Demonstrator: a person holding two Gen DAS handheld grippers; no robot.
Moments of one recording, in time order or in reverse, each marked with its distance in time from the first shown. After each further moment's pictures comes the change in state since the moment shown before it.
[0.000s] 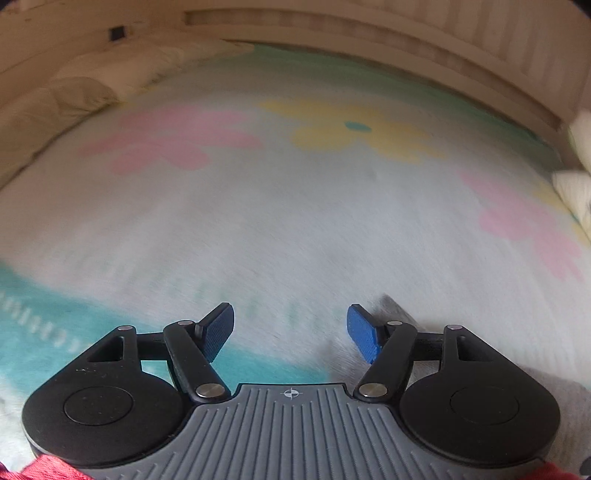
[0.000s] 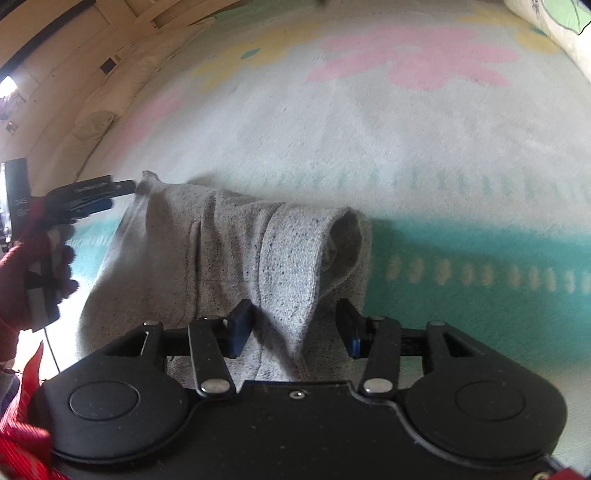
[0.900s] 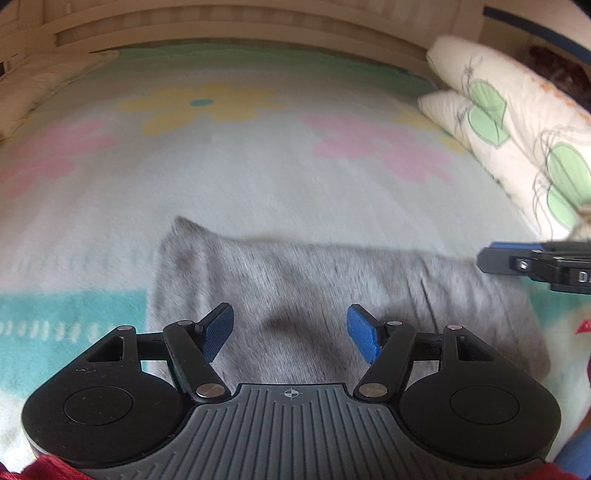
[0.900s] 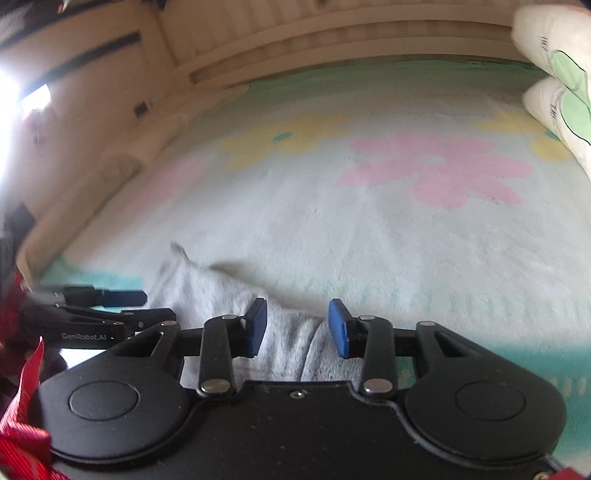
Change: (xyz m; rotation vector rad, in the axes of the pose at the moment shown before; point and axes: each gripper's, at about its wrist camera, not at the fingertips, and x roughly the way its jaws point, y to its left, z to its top) left arm -0.055 -0.080 -0.061 0.292 0.096 -0.292; right arm -0.006 0.038 0.027 -0.157 -0.249 -0.029
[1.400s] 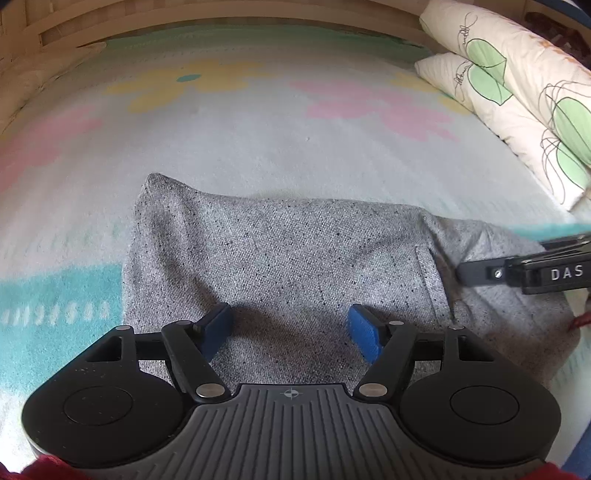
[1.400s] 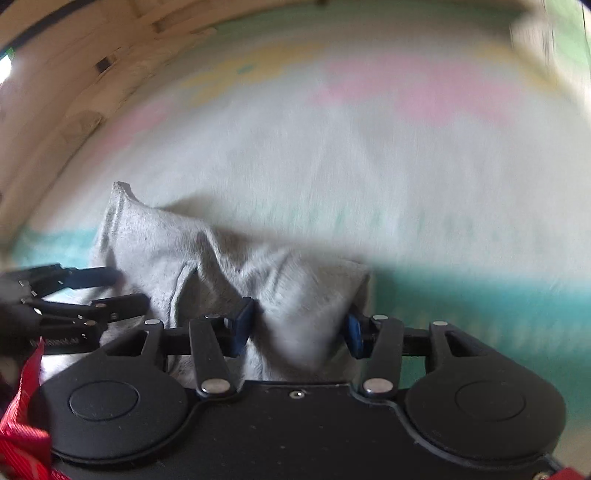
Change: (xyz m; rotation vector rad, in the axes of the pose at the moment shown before) left arm 0.022 -0.013 -0.015 0.063 0.058 0.028; right arm 0.042 -0.025 -0.025 0.109 0.194 -0.028
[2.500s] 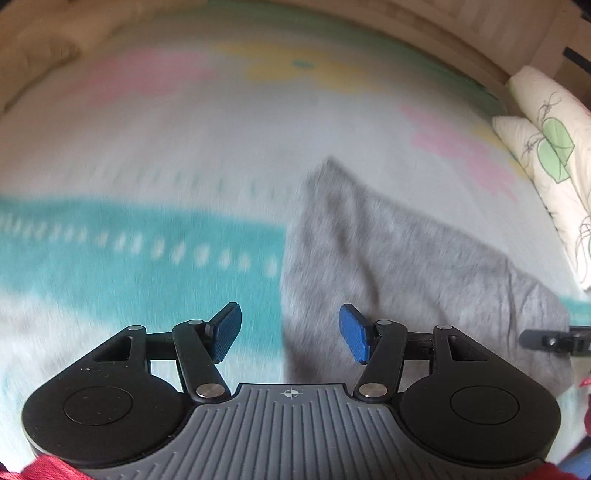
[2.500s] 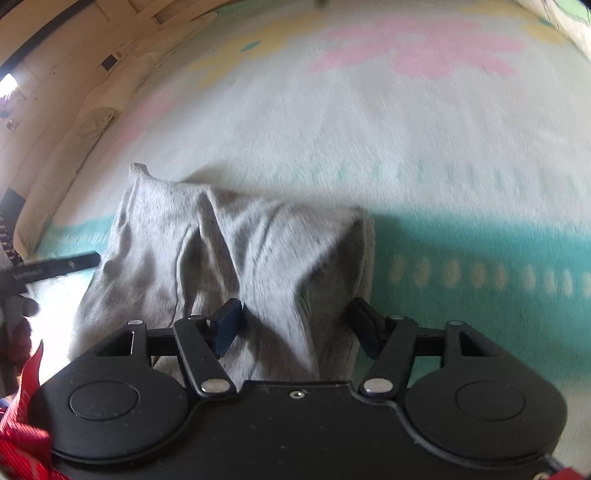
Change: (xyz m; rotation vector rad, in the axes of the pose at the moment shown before) left arm -0.034 0.090 -0.021 -0.321 0.045 0.036; right arm -0.013 -0.016 -0.019 0.056 0.084 0.095
